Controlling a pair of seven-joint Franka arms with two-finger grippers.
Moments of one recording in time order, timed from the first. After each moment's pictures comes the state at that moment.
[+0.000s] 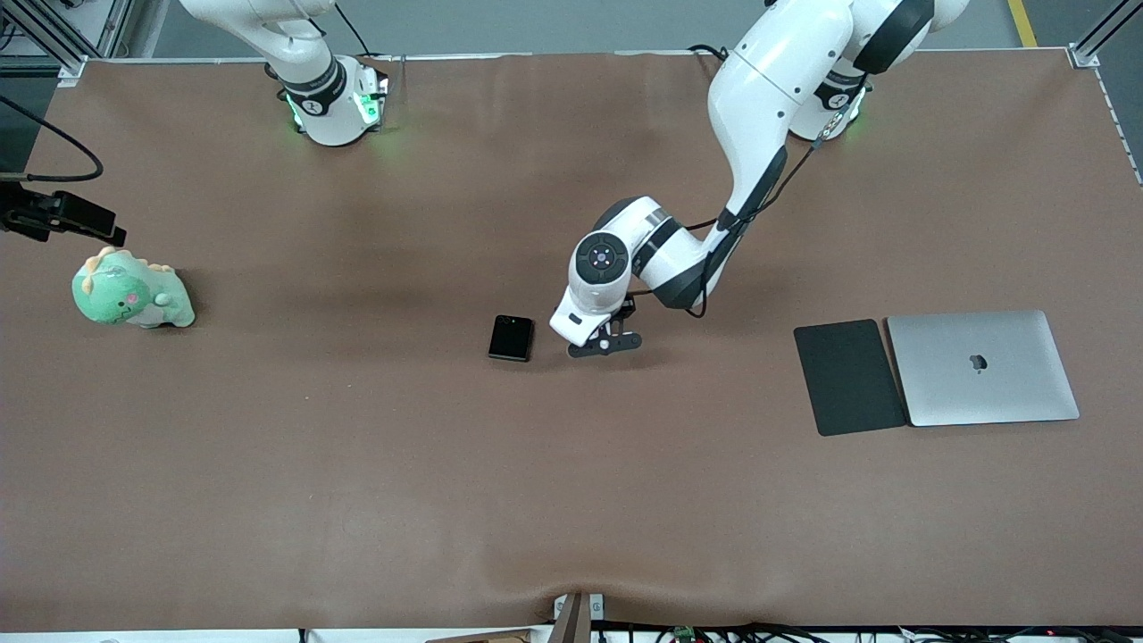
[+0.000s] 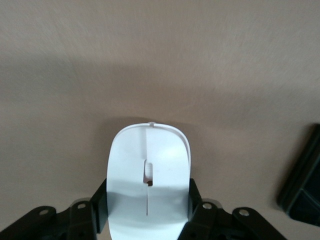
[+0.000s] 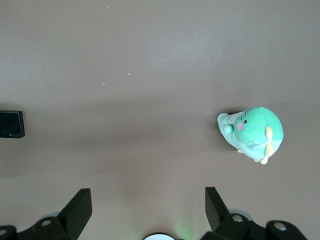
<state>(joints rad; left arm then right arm) -0.61 0.80 -0.20 -1.52 0.06 2.25 -0.95 0.08 0.04 -0.18 -1.54 0.01 1.45 -0.01</state>
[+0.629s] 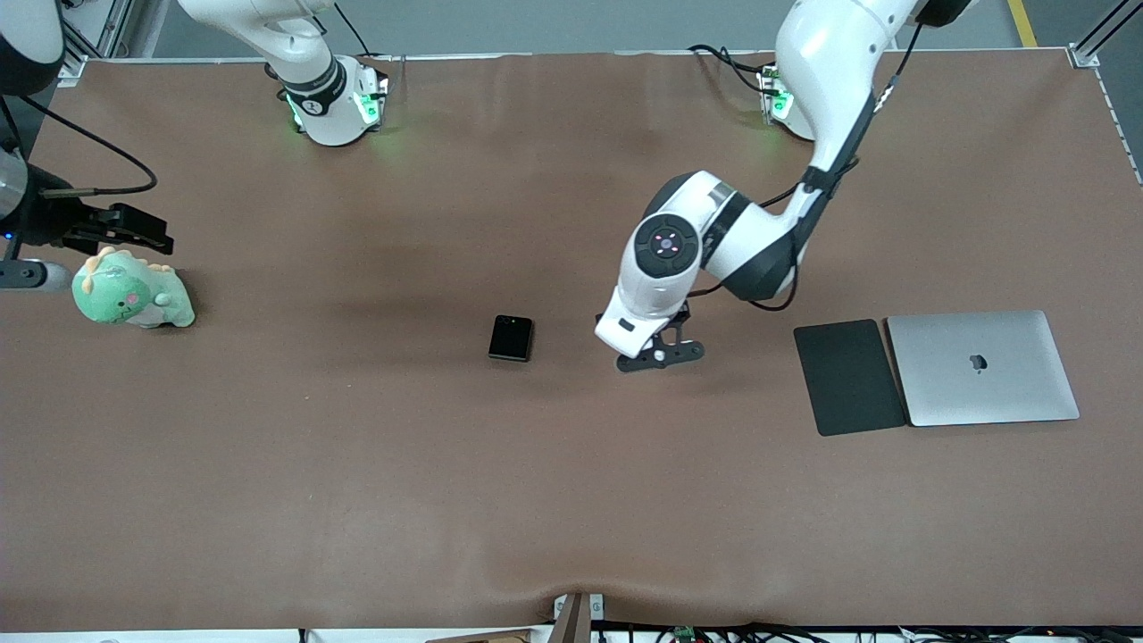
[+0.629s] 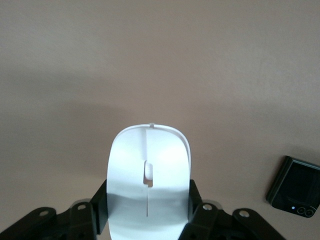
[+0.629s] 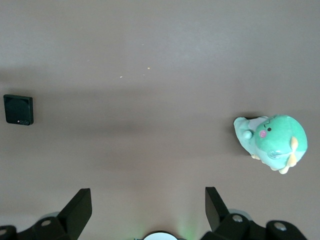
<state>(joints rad) -0.48 0.58 -0.19 -1.51 0.07 2.04 -0.83 0.17 0.07 -0.17 -1.54 0.02 1.46 -0.01</state>
